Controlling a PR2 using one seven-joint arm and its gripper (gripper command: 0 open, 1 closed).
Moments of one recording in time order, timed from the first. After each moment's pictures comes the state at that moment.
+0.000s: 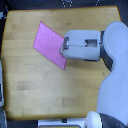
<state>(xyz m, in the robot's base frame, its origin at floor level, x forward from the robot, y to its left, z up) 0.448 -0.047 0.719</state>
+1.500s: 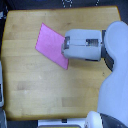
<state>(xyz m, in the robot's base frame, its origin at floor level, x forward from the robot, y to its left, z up) 0.448 -0.051 0.726</state>
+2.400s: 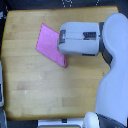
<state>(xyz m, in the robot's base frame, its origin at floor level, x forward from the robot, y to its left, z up) 0.456 -0.021 0.785</state>
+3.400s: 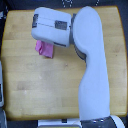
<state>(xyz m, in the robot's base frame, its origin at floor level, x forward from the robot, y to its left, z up) 0.507 0.152 0.819</state>
